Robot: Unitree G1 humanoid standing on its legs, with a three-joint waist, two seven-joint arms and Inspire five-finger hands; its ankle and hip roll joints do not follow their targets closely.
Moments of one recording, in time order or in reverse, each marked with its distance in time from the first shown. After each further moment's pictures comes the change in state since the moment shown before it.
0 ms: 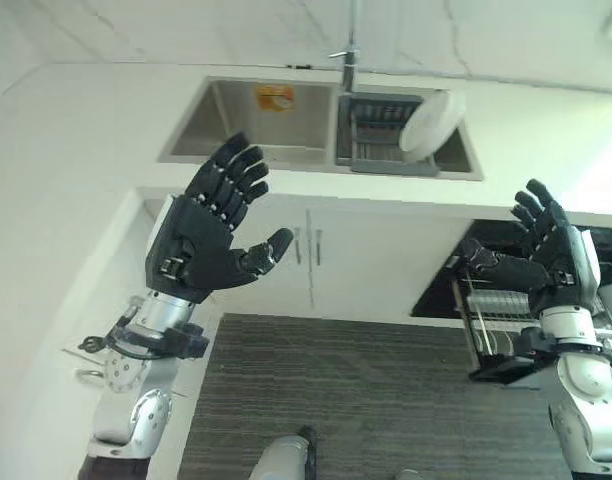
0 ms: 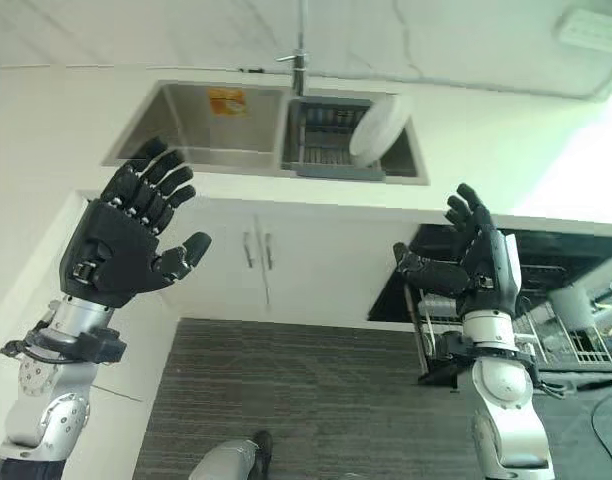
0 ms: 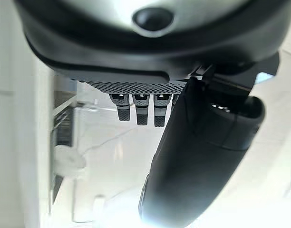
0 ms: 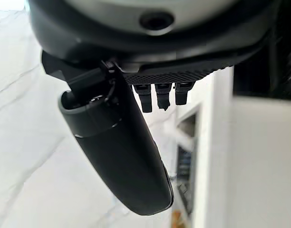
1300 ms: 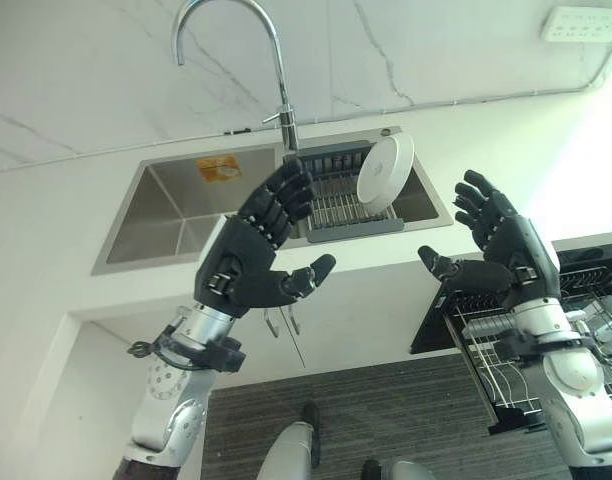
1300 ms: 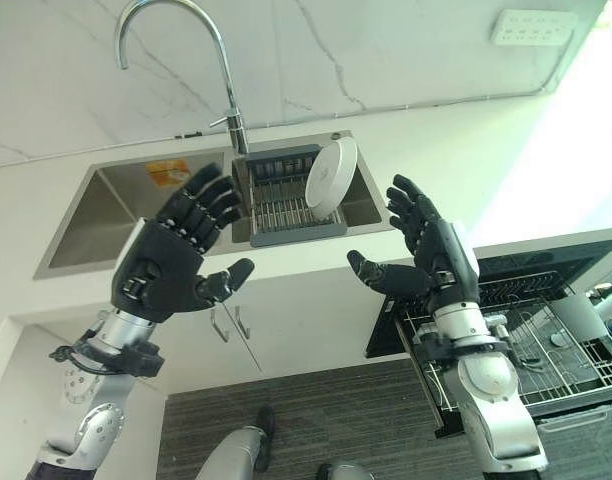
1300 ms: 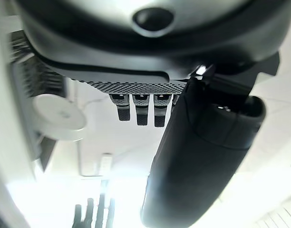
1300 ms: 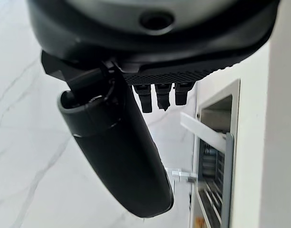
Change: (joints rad) left arm 0.020 -0.115 -0.128 -0.021 0.062 -0.030 0.009; right arm 0.038 -0.099 0.076 -0.025 0.035 -0.100 0.175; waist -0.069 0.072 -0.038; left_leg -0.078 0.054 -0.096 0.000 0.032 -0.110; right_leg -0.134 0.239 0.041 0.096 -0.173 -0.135
